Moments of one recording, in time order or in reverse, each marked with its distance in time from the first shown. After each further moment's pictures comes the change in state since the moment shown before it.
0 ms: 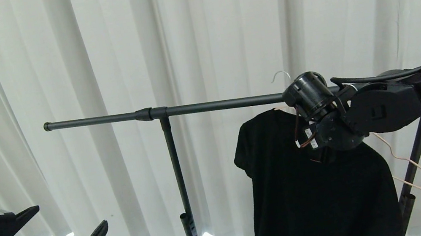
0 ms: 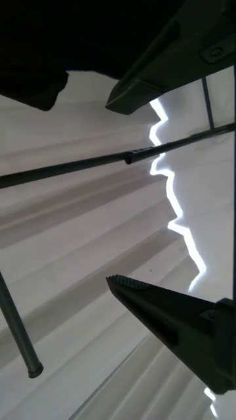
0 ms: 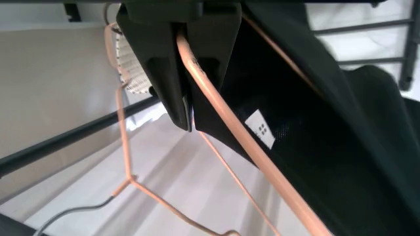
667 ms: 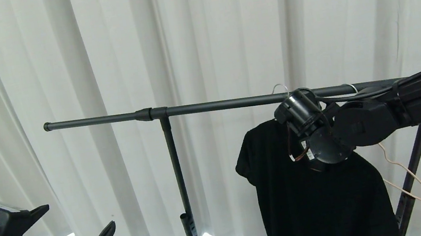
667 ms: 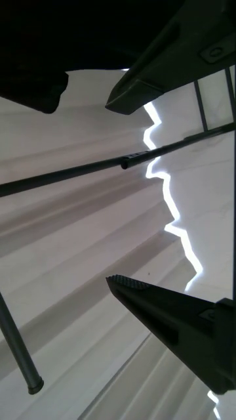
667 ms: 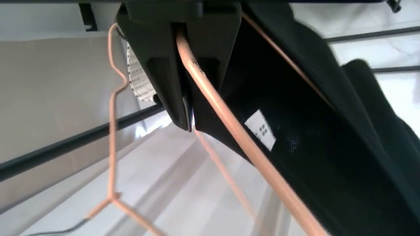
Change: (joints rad) left arm 0.000 0.034 -0.005 0.000 -0.021 0.004; right arm 0.011 0.073 0.014 -0.001 -0.028 0.031
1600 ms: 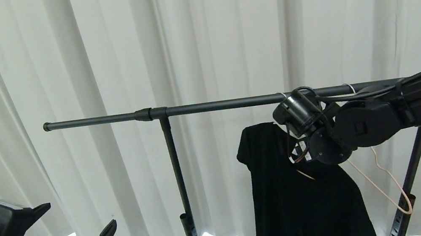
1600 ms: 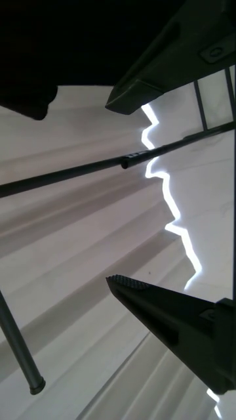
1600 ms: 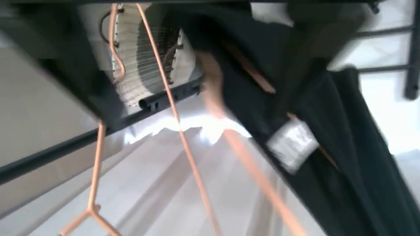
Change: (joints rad) left arm -0.002 0.010 -0.007 0.000 0.000 0.004; right arm 0.019 -0.020 0.000 0.018 0.033 0.067
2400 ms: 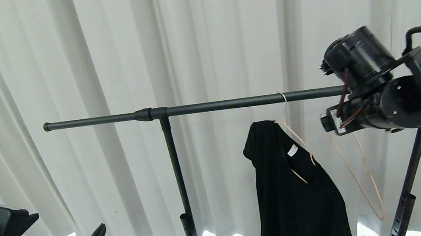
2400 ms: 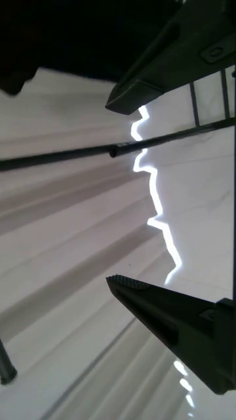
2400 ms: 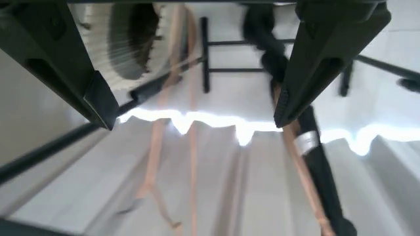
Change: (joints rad) left arm 0.112 0.006 0.033 0.000 -0.001 -0.036; right arm -0.044 -0.294 0.048 0.050 0.124 -0.126
